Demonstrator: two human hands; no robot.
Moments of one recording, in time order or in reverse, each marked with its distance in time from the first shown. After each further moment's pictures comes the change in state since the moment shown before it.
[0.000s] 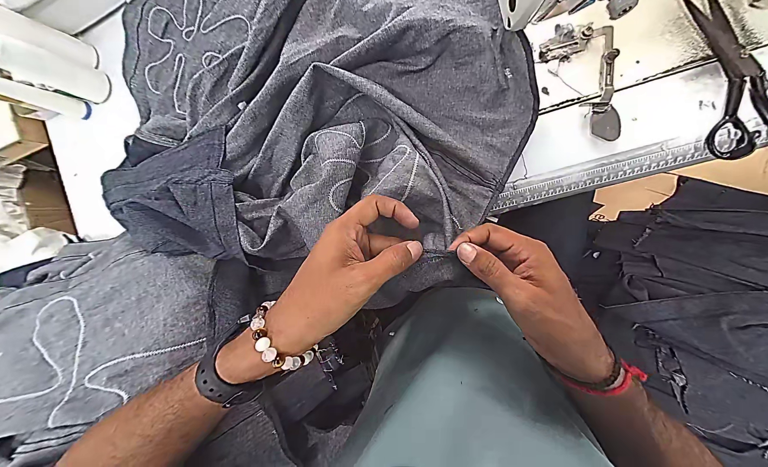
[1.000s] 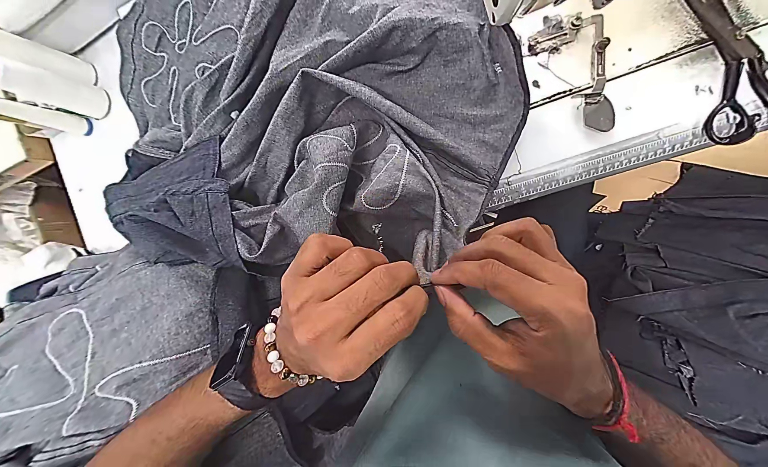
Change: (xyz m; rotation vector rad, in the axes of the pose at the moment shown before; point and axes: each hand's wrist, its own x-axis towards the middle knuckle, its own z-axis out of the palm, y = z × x) left_hand -0.016 -0.010 0.000 1.061 0.168 1.060; right_hand -0.014 -0.019 0.008 -0.611 0.145 -0.532
